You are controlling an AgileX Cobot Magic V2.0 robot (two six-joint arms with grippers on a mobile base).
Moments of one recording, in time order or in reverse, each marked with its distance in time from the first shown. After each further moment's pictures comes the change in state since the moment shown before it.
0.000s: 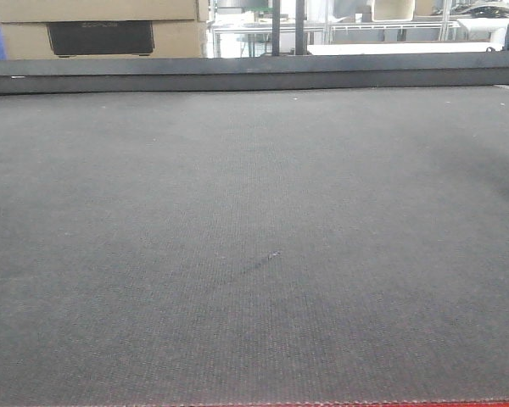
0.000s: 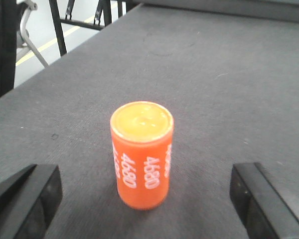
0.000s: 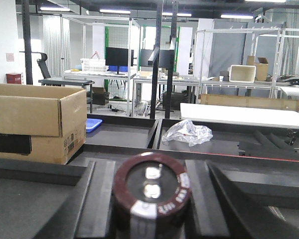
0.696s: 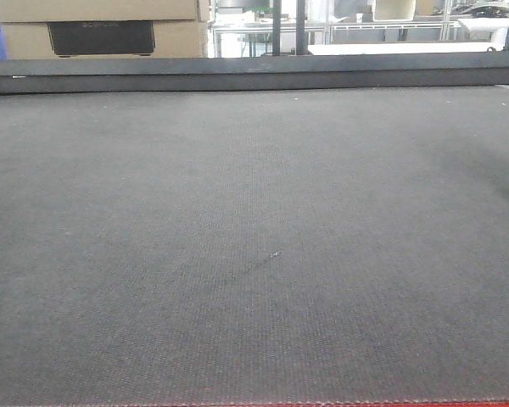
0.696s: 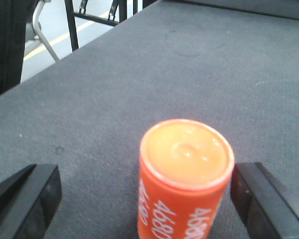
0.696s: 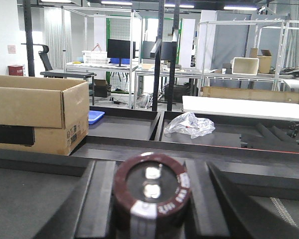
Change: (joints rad) left arm 0.029 0.168 -0.177 -0.015 0.012 -0.024; right arm 0.000 -0.008 0.000 0.000 0.041 0.000
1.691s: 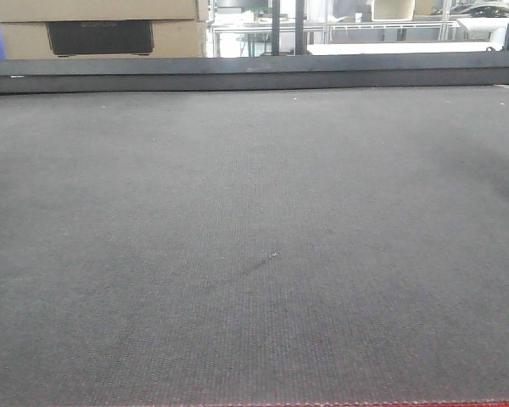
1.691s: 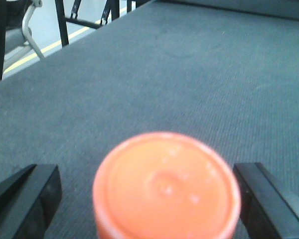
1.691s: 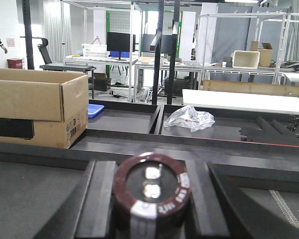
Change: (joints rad) left arm -0.011 0.159 -0.149 0.000 -0.055 0.000; right arm 0.000 0.000 0.000 0.000 0.025 0.000
